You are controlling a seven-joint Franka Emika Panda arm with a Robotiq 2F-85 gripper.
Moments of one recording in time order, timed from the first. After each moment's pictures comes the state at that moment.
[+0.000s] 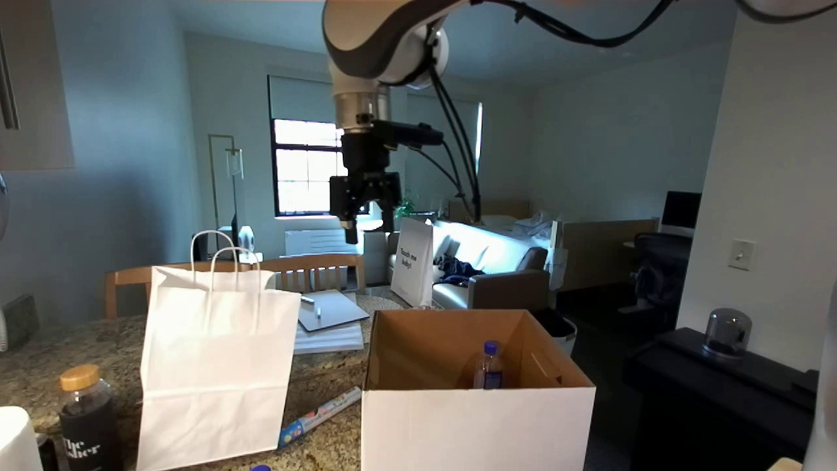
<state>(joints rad) 0.34 0.08 0.16 -1.80 -0.07 1.84 0.03</state>
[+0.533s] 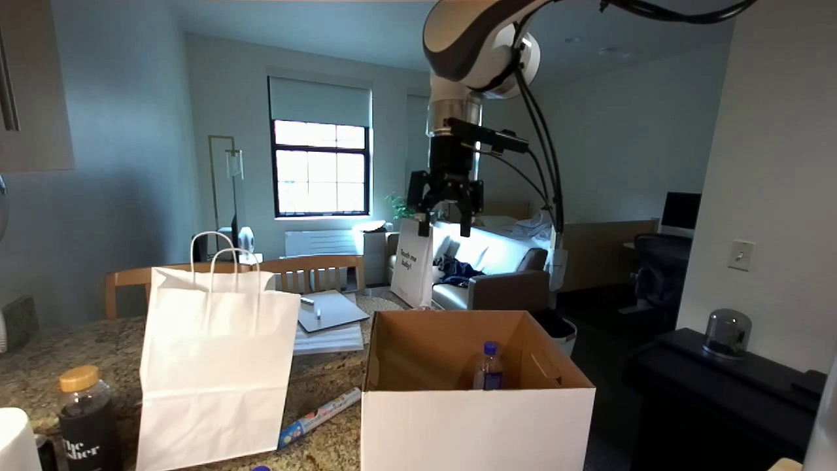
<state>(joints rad) 0.16 -0.16 0.09 -2.07 0.13 1.86 0.10</state>
